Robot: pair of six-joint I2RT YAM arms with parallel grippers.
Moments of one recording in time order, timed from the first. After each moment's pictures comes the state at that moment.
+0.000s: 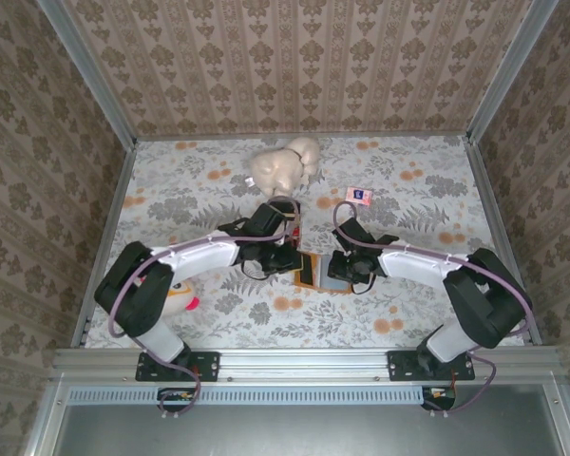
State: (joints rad) left arm -0.76 1.58 0.93 -0.36 0.46 -0.82; right arm 0.60 1.50 0.76 -0.42 -0.09 0.83
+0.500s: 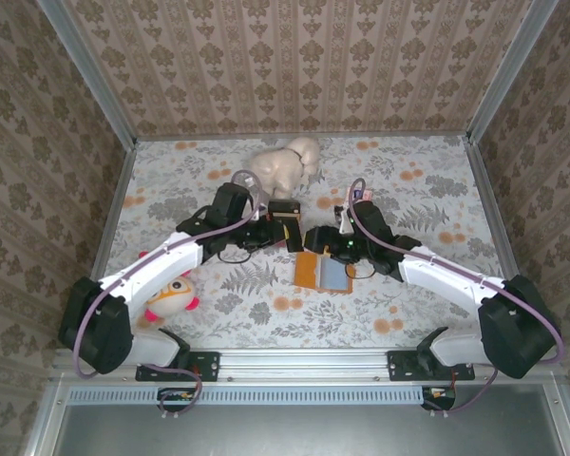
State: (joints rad) left arm -0.62 1.34 0.93 -0.31 0.54 -0.82; right arm 0.57 1.33 0.74 -0.03 -0.40 0.90
